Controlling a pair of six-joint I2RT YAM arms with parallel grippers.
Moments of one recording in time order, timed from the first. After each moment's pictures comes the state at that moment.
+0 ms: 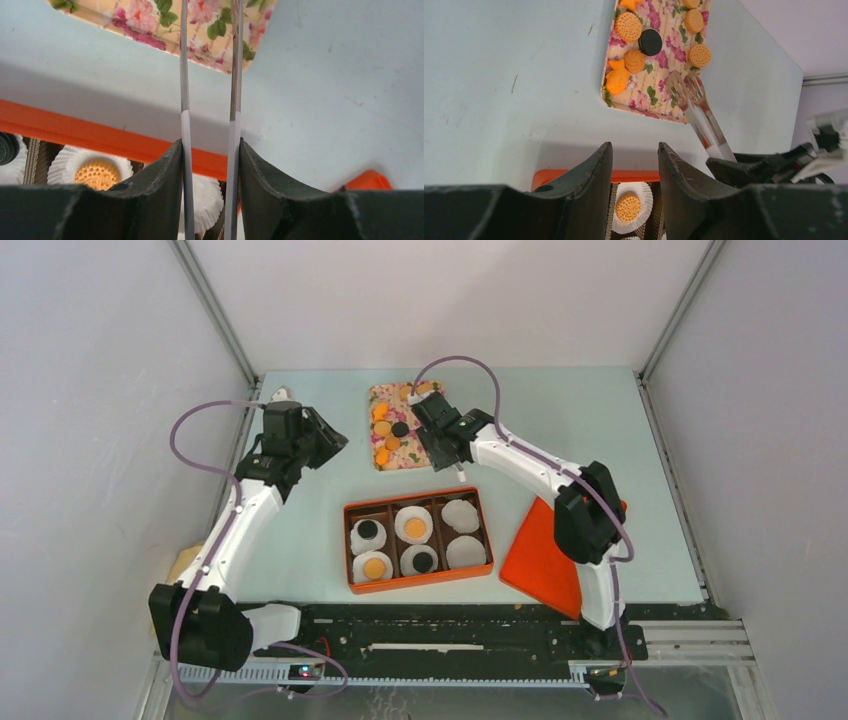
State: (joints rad) left arm -0.14 1.20 1.06 -0.44 0.01 -0.72; right arm 0.76 1.98 1.76 -0.74 0.29 0.17
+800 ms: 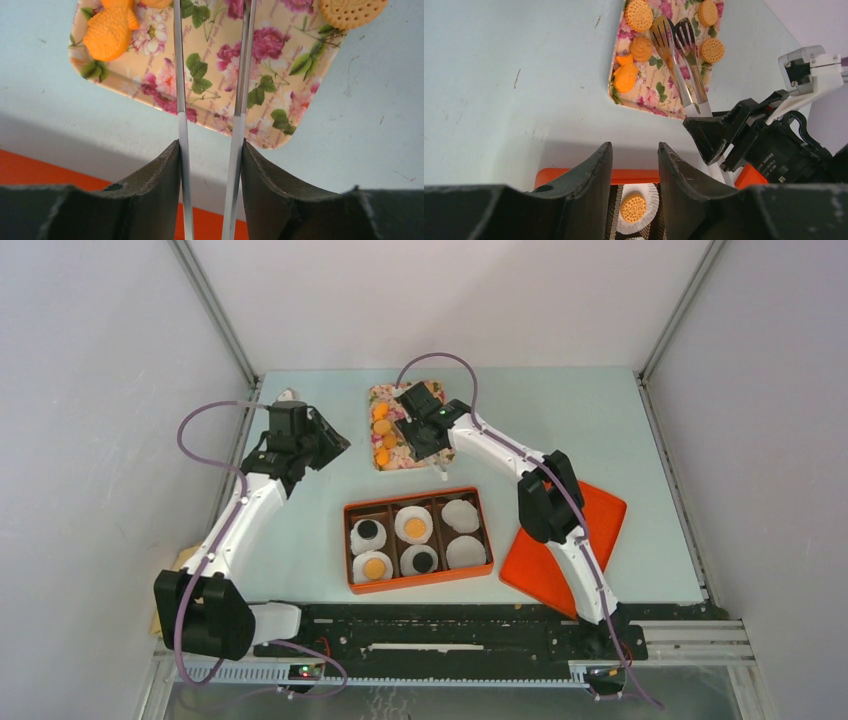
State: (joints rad) left arm -0.14 1.26 1.06 -0.44 0.01 -0.72; right arm 0.71 2.31 2.11 -0.75 0.15 0.14
